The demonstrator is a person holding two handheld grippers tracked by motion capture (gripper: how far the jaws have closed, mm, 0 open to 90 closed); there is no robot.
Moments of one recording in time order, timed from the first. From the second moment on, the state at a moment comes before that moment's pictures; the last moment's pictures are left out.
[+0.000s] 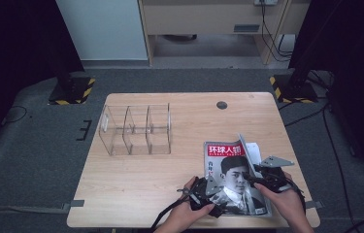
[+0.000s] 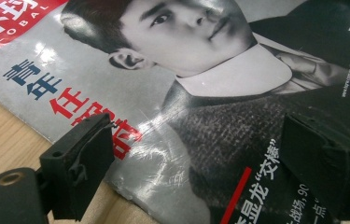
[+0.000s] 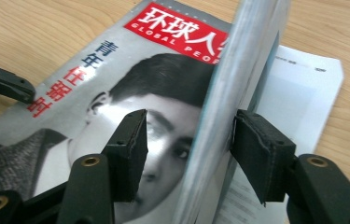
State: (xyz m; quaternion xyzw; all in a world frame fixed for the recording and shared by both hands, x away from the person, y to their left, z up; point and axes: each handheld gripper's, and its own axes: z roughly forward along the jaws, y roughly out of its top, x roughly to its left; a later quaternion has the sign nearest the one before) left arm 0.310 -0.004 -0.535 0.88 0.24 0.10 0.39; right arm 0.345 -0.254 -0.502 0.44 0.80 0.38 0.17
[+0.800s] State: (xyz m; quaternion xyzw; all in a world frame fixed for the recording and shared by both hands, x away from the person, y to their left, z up) left arm 0.310 -0.004 -0.535 0.88 0.24 0.10 0.39; right arm 0.355 -0.256 -0.513 0.47 0.80 0.33 0.17
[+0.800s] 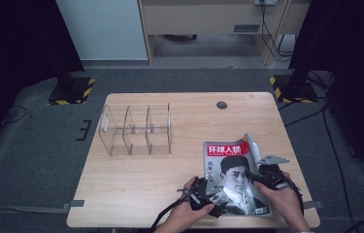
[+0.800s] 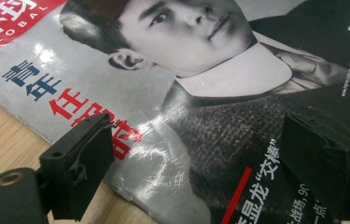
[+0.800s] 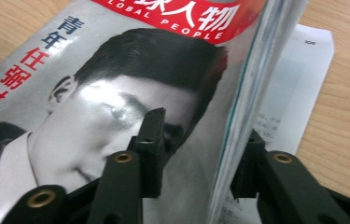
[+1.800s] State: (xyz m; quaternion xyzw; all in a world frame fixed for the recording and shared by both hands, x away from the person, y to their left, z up) left arm 0.343 0.037 -0.531 0.84 0.34 0.10 0.42; right arm 0.351 -0.253 -0.494 0.45 0.79 0.38 0.18
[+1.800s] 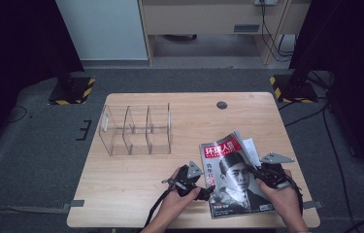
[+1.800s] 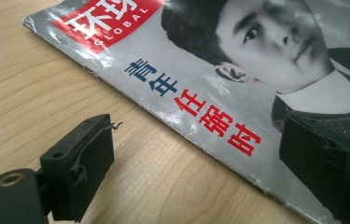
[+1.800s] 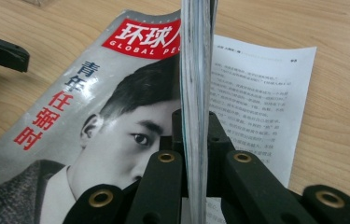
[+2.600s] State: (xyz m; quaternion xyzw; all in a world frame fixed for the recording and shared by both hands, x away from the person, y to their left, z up) left arm 0.358 0.033 -0.536 0.83 0.34 0.04 0.43; right arm 0.340 -0.248 -0.471 0.42 0.76 0.46 0.18
